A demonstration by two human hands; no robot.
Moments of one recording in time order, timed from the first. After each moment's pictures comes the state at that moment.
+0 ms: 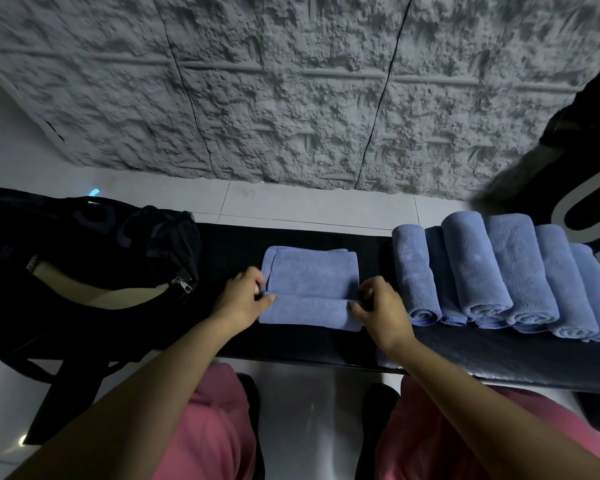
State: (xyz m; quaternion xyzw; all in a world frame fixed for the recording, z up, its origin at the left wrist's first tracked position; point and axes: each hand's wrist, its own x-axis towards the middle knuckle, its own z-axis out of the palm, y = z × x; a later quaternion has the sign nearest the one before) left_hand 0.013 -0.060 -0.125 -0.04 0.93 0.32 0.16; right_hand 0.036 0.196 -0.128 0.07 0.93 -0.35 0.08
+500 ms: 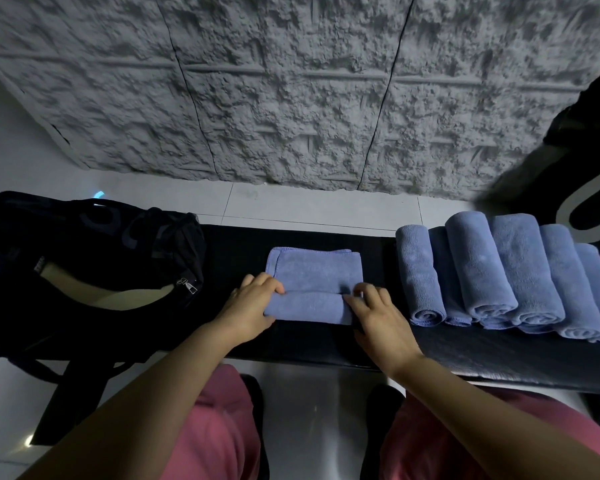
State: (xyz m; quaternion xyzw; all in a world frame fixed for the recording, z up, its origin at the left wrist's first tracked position) left_hand 0.020 -0.059 -0.122 0.12 0.96 0.18 0.19; right_hand 0.055 0.195 -0.134 -0.17 0.98 -0.12 0.02
